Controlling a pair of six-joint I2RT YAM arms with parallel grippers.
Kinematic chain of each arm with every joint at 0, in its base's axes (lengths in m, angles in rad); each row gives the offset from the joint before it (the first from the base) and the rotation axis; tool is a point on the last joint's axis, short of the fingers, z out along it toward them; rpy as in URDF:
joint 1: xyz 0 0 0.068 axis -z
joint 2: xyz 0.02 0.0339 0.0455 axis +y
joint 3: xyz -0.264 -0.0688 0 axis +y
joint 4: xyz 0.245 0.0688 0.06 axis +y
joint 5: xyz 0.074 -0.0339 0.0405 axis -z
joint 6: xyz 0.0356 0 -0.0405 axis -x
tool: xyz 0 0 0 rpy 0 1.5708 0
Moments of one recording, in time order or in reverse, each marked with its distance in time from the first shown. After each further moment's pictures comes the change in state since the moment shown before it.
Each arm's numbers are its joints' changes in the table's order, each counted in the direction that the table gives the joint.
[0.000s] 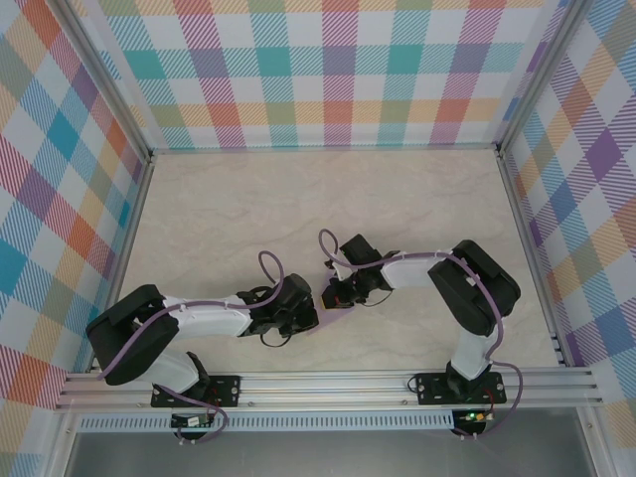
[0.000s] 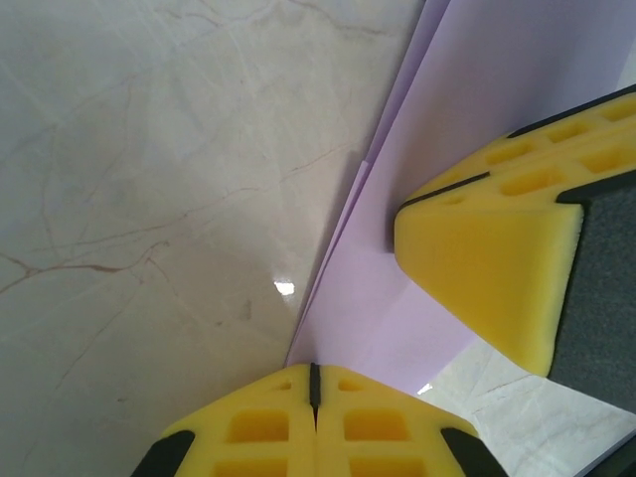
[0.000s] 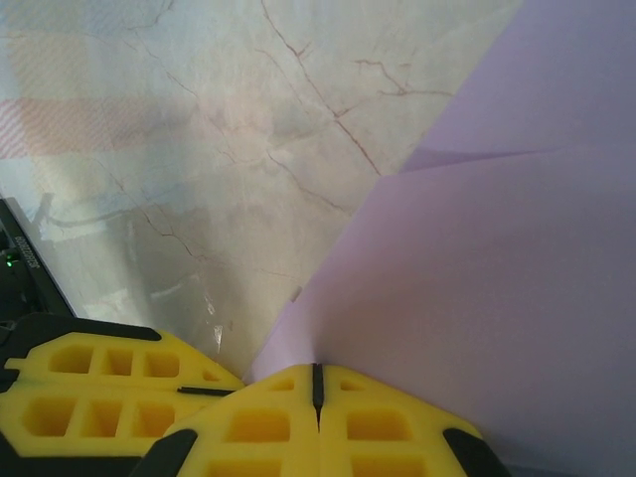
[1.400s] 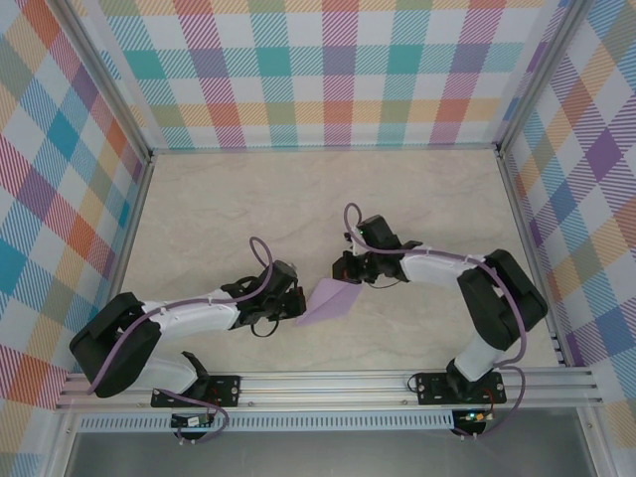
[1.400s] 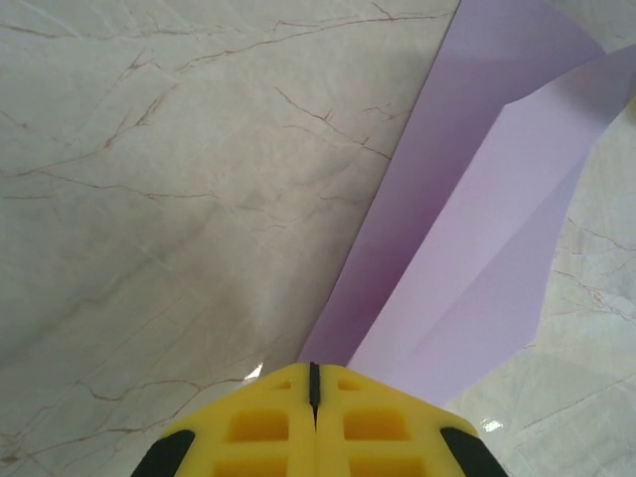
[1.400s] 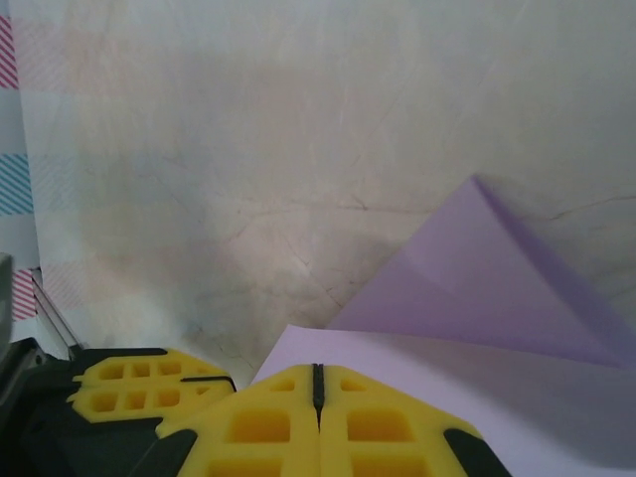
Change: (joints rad) left arm -0.128 -0.097 -0.008 0.067 -0.041 -0.280; right arm 0.106 -0.131 -0.013 -0.037 0.098 -0.183
